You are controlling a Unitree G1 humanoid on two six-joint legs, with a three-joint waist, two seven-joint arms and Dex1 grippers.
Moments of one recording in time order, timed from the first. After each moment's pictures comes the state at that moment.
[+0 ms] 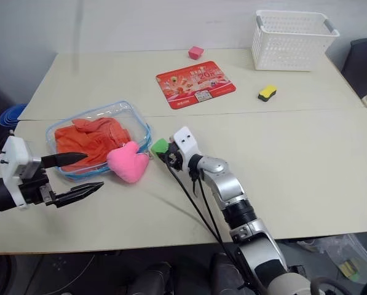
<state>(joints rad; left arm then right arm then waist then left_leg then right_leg) 0.06 0.94 0.56 -0.58 -0.73 0.72 -0.81 -0.69 -0.09 0.20 0.30 0.15 0.36 0.56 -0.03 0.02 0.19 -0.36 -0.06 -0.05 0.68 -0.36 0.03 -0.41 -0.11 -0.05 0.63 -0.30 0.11</state>
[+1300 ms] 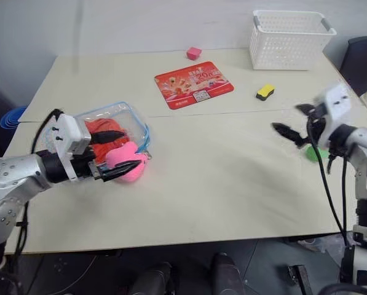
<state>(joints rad) -0.25 0.92 0.22 -0.51 -0.55 0.70 -0.62 -0.58 -0.87 -0.19 0.05 0.46 0.57 1.01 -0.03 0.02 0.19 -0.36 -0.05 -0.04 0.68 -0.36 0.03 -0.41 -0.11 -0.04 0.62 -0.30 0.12</state>
